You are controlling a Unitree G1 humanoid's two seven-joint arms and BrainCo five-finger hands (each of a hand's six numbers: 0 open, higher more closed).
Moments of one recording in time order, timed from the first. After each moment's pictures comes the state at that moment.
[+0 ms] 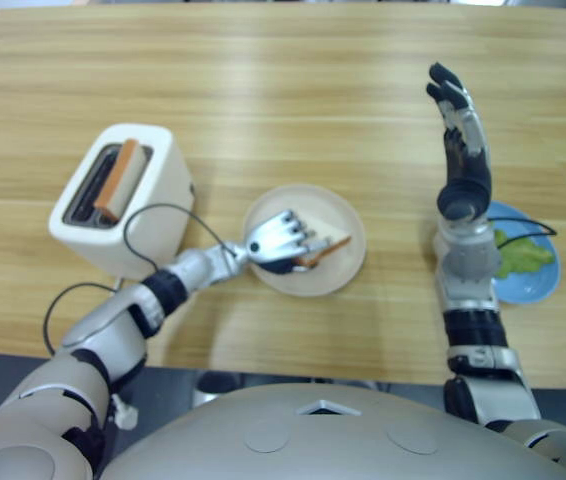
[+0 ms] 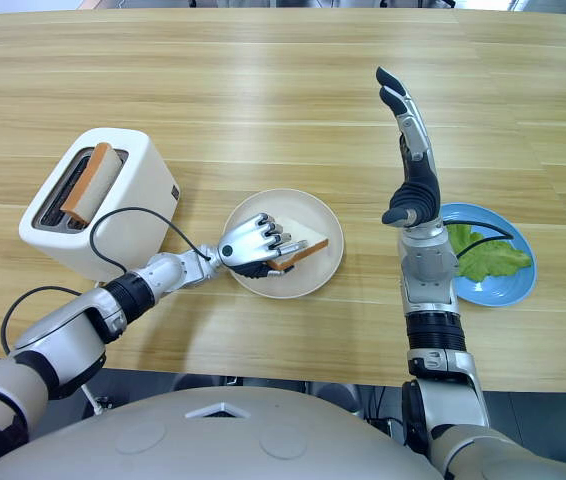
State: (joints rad) left arm -0.57 0.37 -0.97 0.67 1.32 -0.42 1.00; right arm -0.20 -0.28 -0.12 0.22 -0.07 -1.11 0.08
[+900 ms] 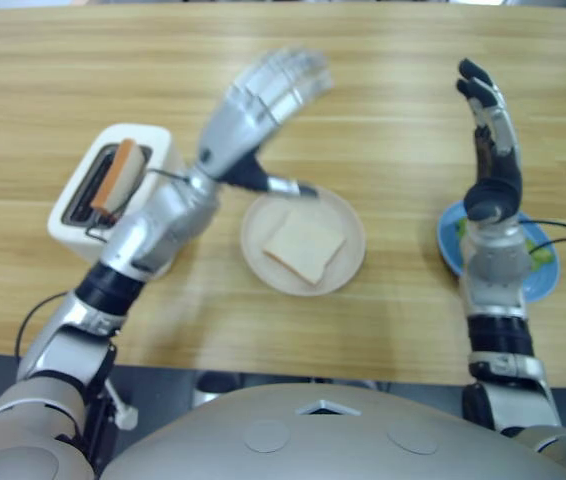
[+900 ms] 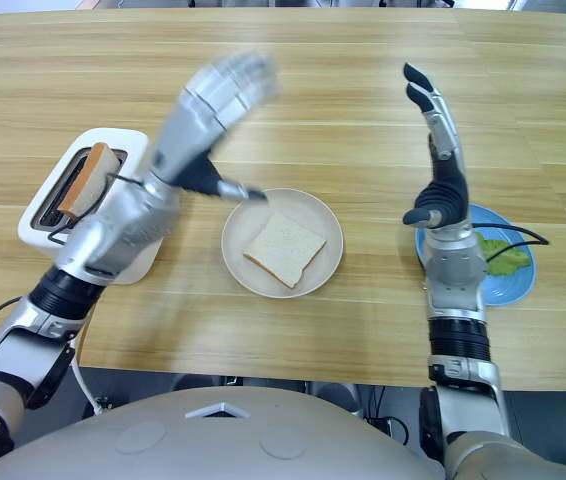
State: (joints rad) left arm -0.43 0.48 -0.20 -0.25 0.47 -0.30 0.30; right arm -0.14 -0.42 -0.24 0.18 -0.08 -1.05 0.08
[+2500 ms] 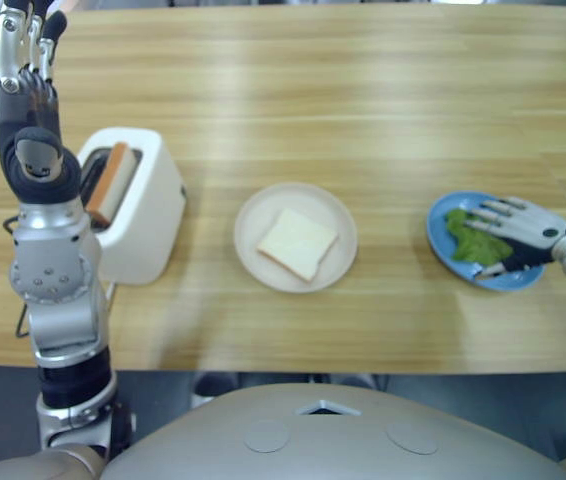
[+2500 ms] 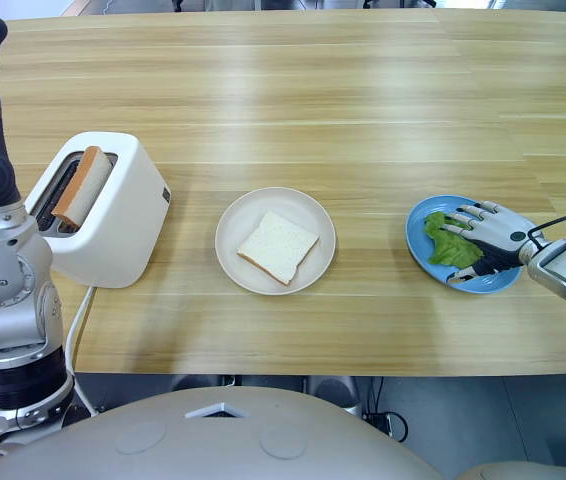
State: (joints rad) left arm -0.06 0.29 0.24 -0.62 0.04 -0.23 -0.02; right arm -0.14 -1.21 0.31 0.56 -1.14 -0.56 -0.22
